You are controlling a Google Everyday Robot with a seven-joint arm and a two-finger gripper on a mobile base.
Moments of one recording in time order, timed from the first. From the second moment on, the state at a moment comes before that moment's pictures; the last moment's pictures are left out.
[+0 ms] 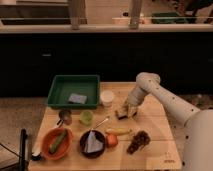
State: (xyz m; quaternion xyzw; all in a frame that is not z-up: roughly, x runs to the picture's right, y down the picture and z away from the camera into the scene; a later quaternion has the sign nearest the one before) arm 0.141 0.146 0.885 -0.35 -0.25 -0.11 0.90
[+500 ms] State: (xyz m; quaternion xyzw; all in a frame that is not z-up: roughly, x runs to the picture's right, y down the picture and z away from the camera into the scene) arm 0.164 0.166 0.861 -0.36 -0.25 -0.12 0.89
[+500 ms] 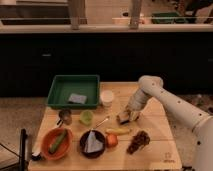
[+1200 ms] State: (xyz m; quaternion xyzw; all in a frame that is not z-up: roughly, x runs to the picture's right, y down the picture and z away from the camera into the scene) arm 0.212 0.154 0.887 -0.35 -0.19 -0.06 0.92
